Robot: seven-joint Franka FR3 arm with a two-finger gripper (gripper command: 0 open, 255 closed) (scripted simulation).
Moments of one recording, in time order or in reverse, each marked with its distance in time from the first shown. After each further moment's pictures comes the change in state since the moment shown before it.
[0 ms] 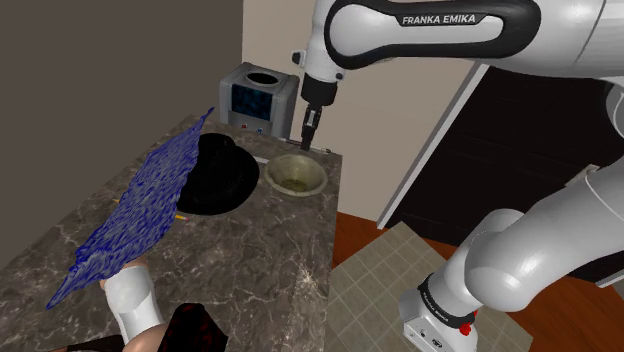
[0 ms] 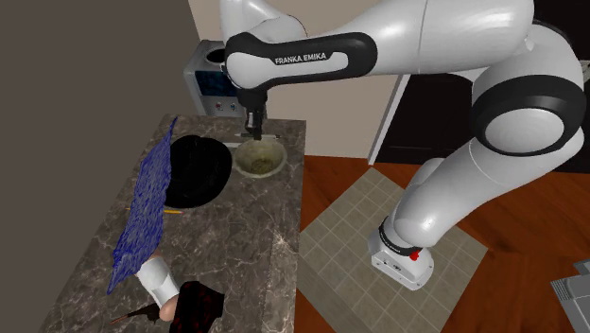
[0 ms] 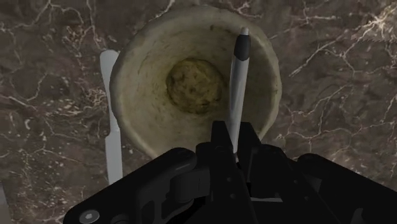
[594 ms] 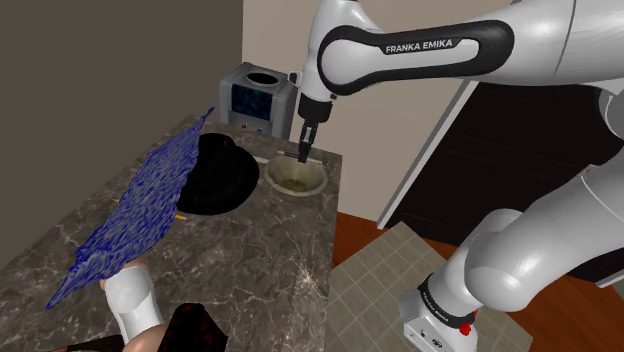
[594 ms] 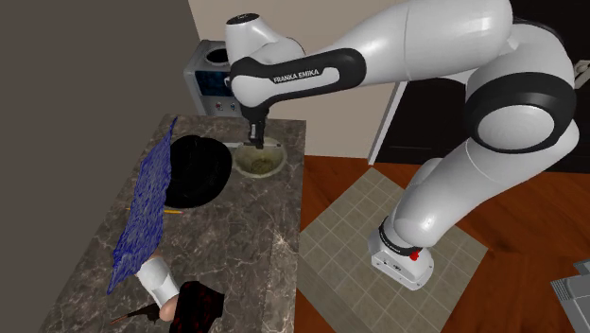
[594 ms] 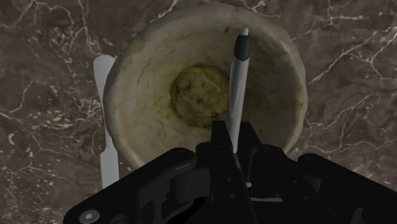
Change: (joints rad) arm -0.002 0.027 -0.001 -0.086 0.000 0.112 -0.014
